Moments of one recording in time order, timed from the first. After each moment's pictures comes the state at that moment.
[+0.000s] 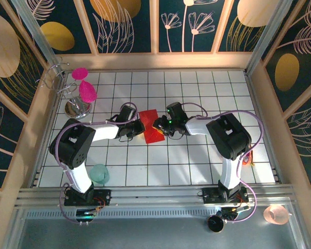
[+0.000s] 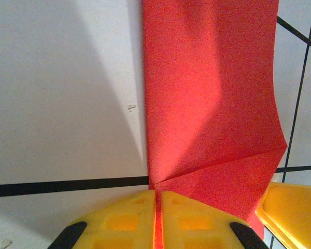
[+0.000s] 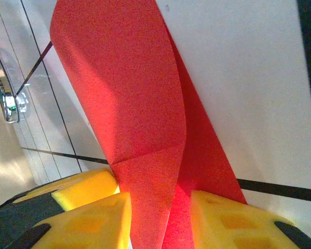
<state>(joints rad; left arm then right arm) -0.52 1.80 0.86 0.00 0.23 -0.88 0.62 1.90 0.97 0.11 -0.41 1.10</state>
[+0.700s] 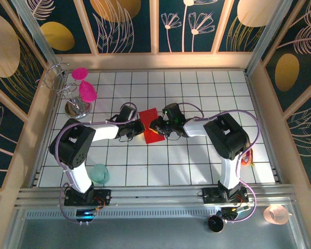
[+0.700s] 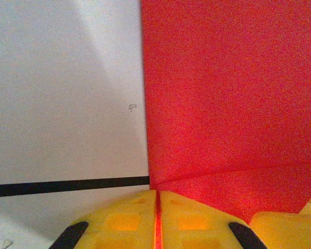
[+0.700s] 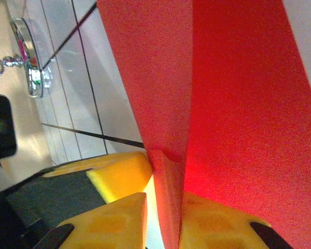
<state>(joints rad) -0.52 1.80 0.86 0.00 0.23 -0.88 0.65 1.93 0.96 0.23 -0.47 1.08</state>
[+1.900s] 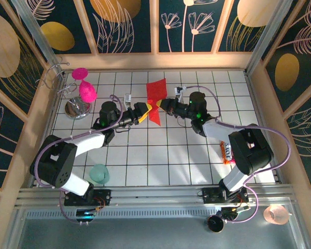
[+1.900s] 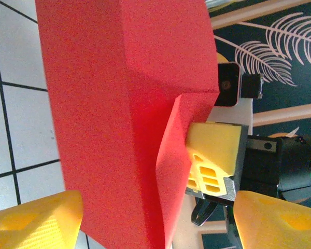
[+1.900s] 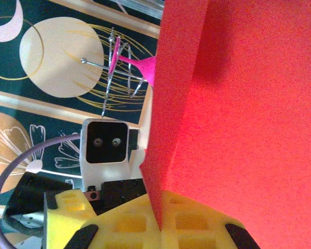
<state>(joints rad) -0.44 1.53 0.67 0.69 0.67 -1.21 0.48 1.62 0.83 0.67 -0.71 1.11</state>
